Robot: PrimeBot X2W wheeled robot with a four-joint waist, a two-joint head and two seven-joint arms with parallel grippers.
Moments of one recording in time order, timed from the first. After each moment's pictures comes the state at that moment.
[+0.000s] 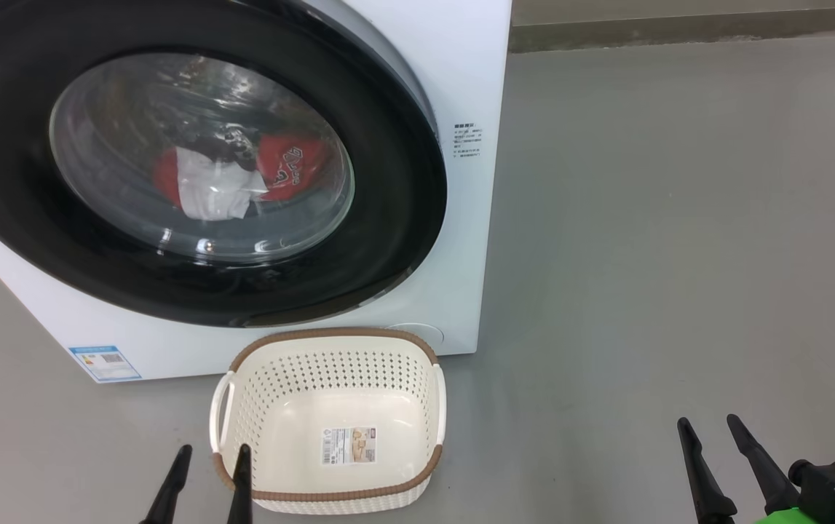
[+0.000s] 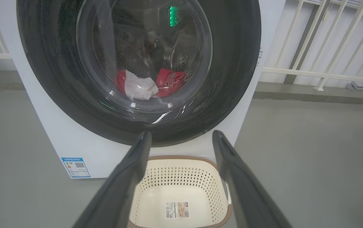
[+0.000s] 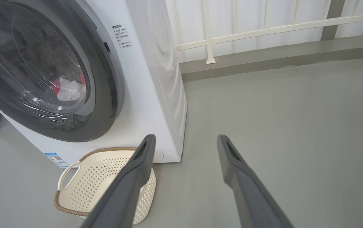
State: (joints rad) left arm 0.11 0.04 -0.03 0.13 -0.20 -0.05 -0.24; right arm 0.10 -0.12 0.00 0.29 0.43 0.13 -0.24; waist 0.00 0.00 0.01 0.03
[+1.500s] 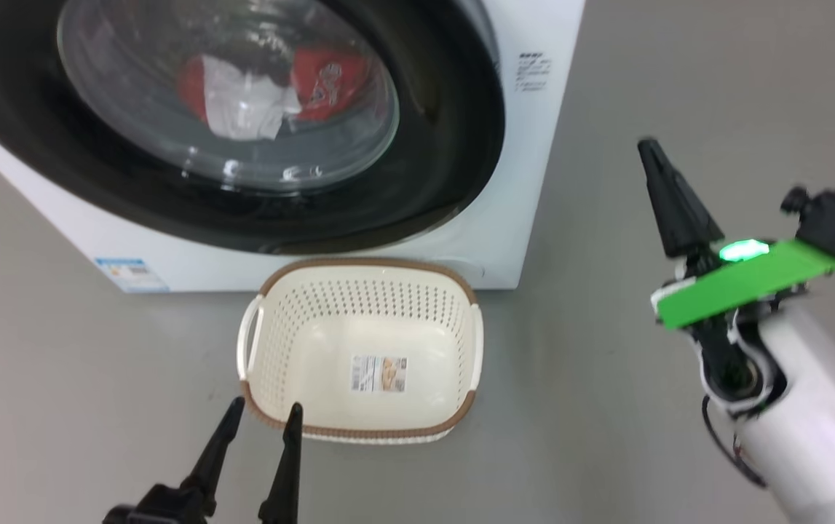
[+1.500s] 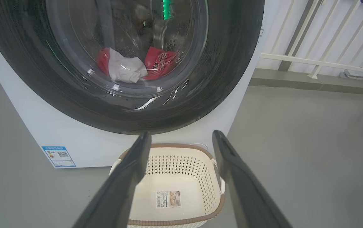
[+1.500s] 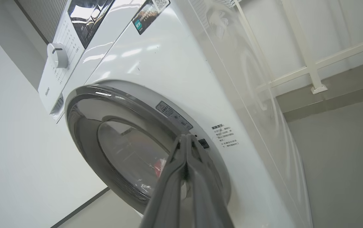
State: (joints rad) left arm 0.01 0.04 -0.14 0.14 -0.21 -0.07 -0.25; right arm -0.52 -0.25 0.34 0.32 1.02 0.13 -0.25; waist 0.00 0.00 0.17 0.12
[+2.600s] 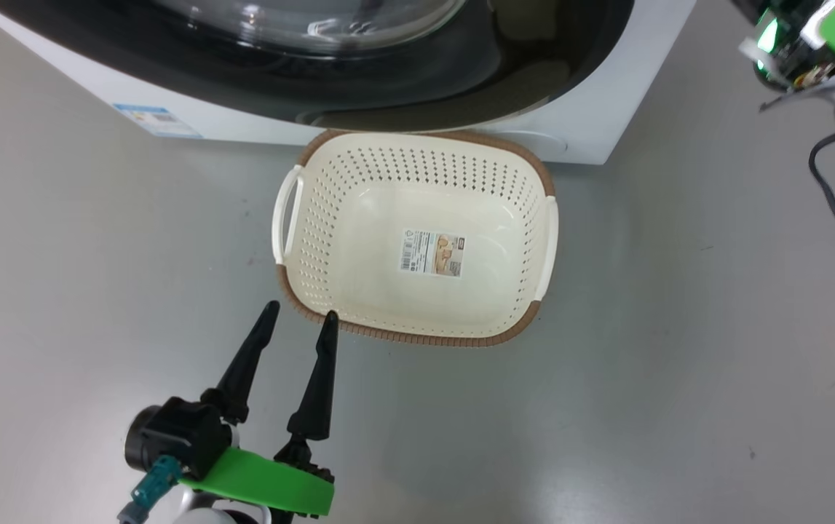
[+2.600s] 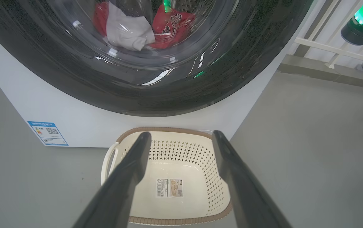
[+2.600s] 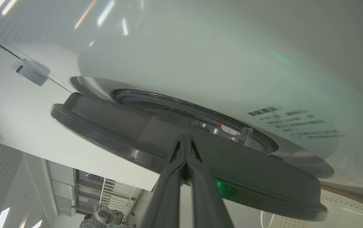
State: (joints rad) left arm -0.21 0.04 -0.23 0.15 -0.30 -0.07 -0.25; right arm -1.05 -0.40 0.38 0.40 1.75 0.13 0.42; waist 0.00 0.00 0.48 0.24
